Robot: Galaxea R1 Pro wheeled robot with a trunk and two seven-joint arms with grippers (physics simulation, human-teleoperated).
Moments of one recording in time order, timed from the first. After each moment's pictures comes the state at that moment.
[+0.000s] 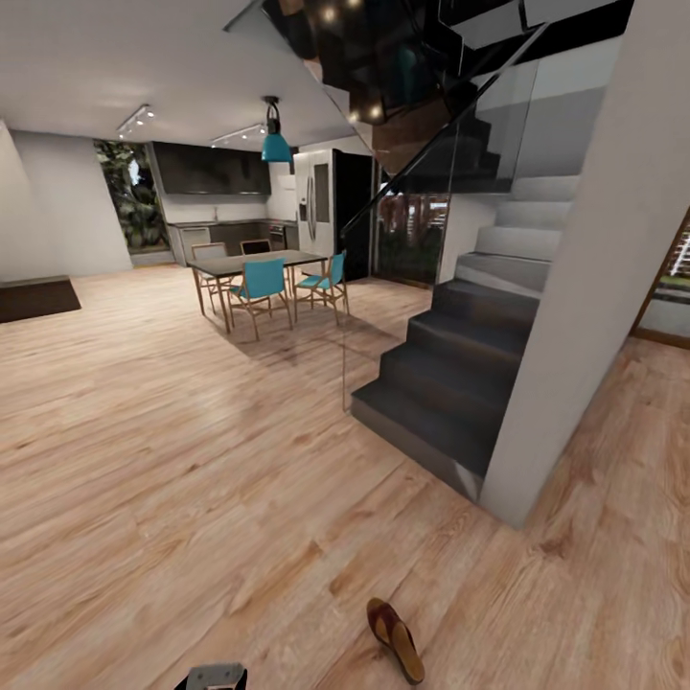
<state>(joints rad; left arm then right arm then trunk) -0.13 -0.01 0.02 -0.59 0.02 -0.22 0.00 -0.02 0.00 -0.01 -0.45 0.00 0.00 0.00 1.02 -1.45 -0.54</state>
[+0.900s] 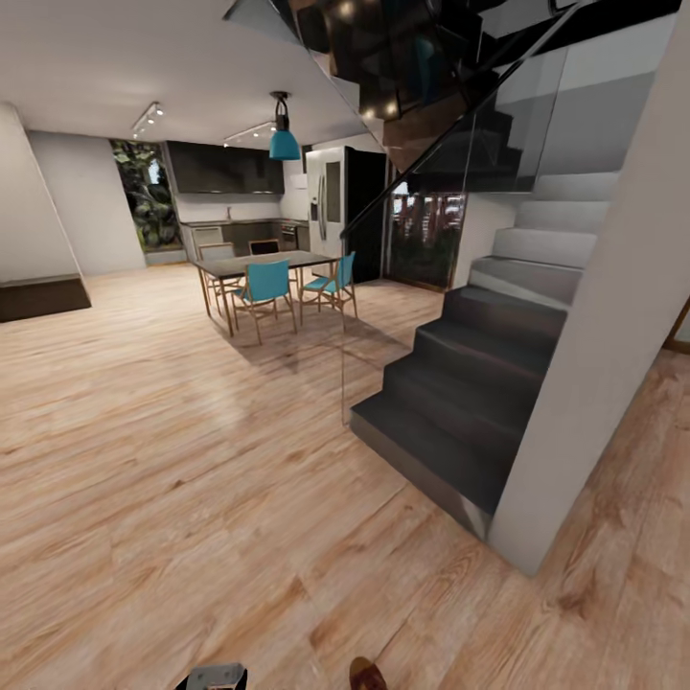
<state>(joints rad) -0.13 -0.01 0.02 -0.59 0.02 -0.22 0.00 -0.02 0.00 -0.01 -0.45 0.00 0.00 0.00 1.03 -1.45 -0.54</state>
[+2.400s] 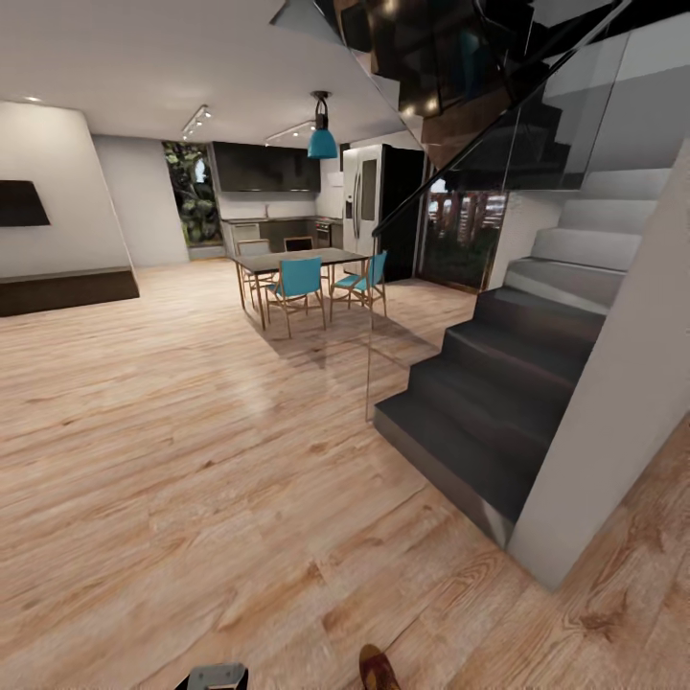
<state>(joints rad) -0.13 -0.02 0.02 -0.59 0.02 -0.22 0.00 -0.02 0.00 0.00 -0.45 0.00 0.00 0.00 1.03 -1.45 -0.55</state>
